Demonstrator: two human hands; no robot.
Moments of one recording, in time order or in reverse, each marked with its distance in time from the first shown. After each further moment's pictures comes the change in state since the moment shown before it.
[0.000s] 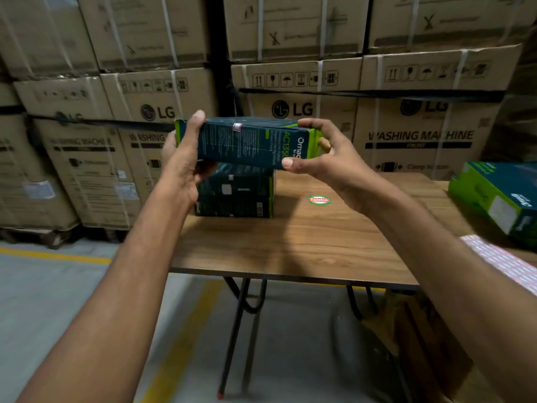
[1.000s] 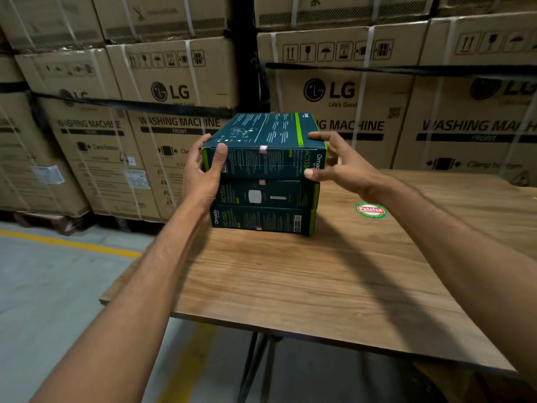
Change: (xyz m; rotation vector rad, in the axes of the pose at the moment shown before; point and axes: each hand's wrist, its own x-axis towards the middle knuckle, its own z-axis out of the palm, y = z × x) left_hand 0.165 -0.115 -0.057 0.392 -0.053 0.225; right_hand 0.175 0.143 0.029 -0.240 -0.251 0.069
